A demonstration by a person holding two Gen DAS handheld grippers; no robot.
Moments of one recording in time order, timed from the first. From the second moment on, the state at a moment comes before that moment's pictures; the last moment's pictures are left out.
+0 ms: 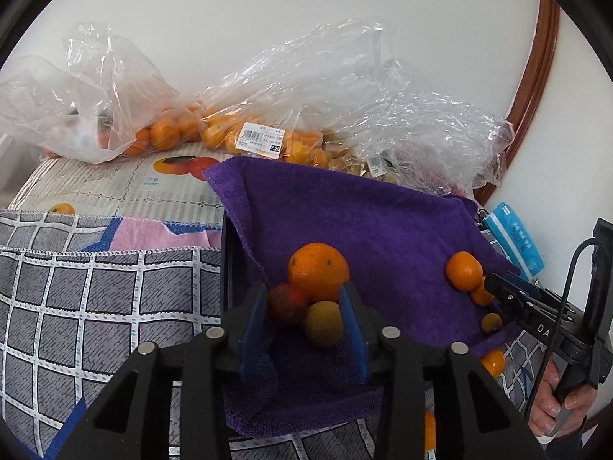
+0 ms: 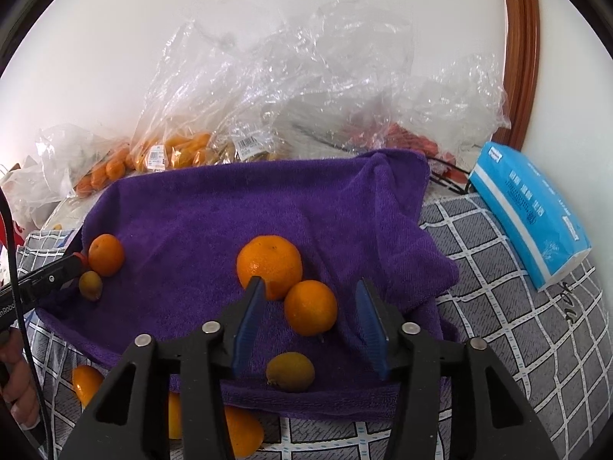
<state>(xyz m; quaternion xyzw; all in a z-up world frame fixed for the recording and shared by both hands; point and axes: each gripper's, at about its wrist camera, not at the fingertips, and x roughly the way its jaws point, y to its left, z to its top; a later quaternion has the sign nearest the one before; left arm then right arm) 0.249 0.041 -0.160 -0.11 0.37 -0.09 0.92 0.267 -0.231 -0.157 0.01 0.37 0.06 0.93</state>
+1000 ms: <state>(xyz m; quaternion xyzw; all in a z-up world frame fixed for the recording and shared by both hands) 0.166 0.061 -0.131 -0.08 0.37 -0.07 0.92 0.197 -0.212 -0.170 0.00 0.41 0.14 0.90</state>
